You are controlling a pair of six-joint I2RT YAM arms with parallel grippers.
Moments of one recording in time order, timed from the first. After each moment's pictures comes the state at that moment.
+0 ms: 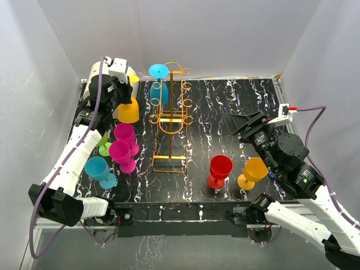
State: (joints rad) left arm -0.30 1.29 1.36 -0.31 -0.07 0.04; right arm 0.75 0.63 0.98 -0.29 0.37 0.82
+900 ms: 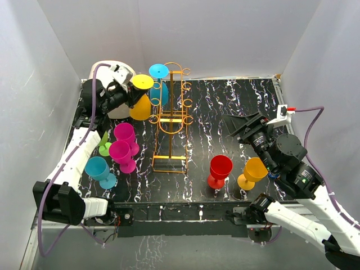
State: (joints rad) left arm -0.17 1.27 1.16 0.06 0.66 0.11; right arm 0.75 0.62 0.97 -0.30 0.37 0.83
